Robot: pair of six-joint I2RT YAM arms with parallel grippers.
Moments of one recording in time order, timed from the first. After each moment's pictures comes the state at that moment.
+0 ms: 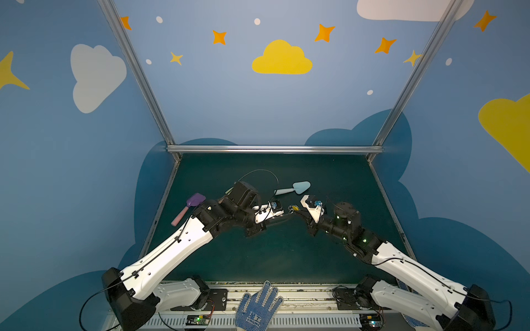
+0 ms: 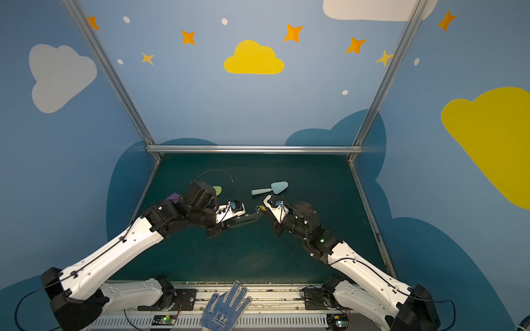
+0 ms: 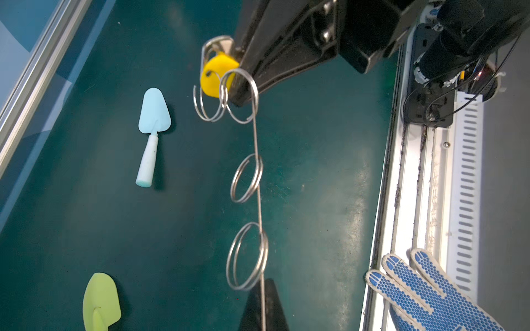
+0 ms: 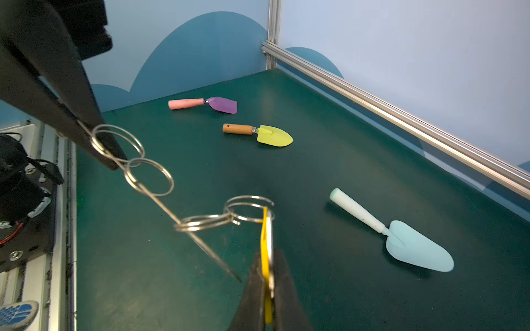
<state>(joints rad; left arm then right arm) -0.74 1.19 1.23 -0.91 0.27 0.49 0.75 0.95 0.64 0.00 -0.19 -0.14</state>
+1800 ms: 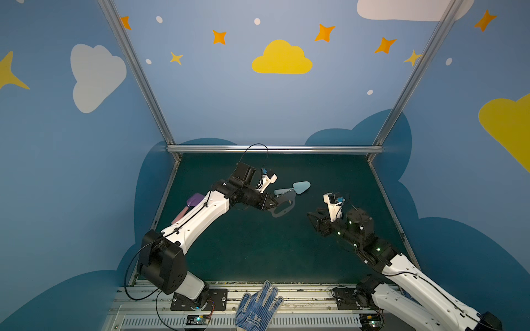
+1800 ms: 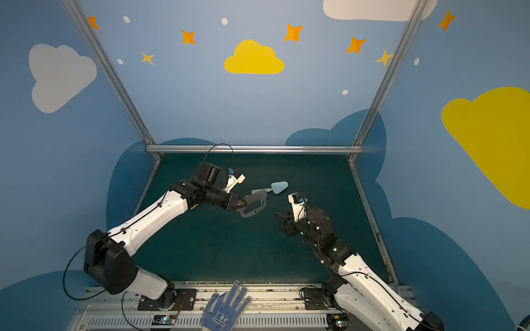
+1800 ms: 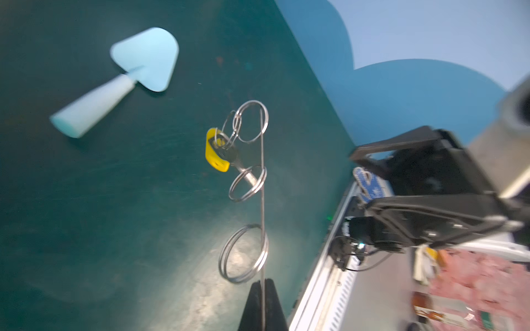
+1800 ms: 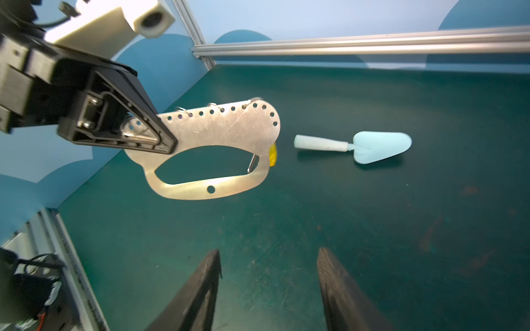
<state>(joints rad) -0.50 1.51 1.30 -0.66 0.69 -0.18 0.63 0.78 0.56 -0.15 -0.13 0.26</state>
